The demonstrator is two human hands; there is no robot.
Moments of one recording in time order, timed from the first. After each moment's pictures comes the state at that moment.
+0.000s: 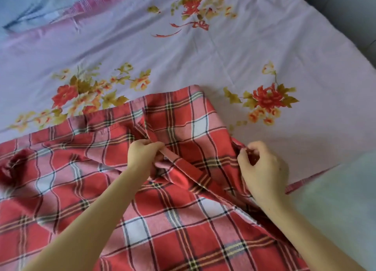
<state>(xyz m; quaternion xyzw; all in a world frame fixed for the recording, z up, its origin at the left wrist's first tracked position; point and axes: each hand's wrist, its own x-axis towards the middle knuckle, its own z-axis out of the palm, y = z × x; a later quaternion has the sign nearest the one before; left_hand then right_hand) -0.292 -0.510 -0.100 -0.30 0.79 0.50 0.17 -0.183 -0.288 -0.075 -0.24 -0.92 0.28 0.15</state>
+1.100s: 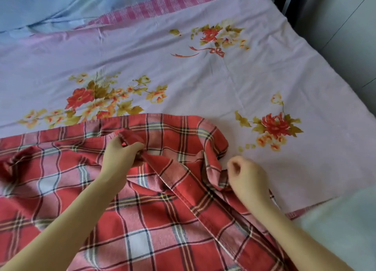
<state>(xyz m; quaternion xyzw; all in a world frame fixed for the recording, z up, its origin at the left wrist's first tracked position) -0.301 -0.567 -0.040 -0.25 0.77 0.57 0.08 -0.222 -0.314 -0.097 -0.13 -0.95 0.27 0.04</state>
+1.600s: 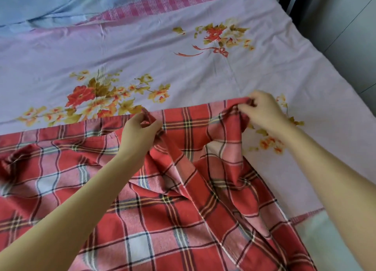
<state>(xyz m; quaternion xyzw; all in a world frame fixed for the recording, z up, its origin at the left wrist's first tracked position) -0.331 -0.535 -0.023 -0.19 0.76 0.61 0.07 -0.362 -0.265 -0.039 -0.12 -0.92 0.36 0.00</state>
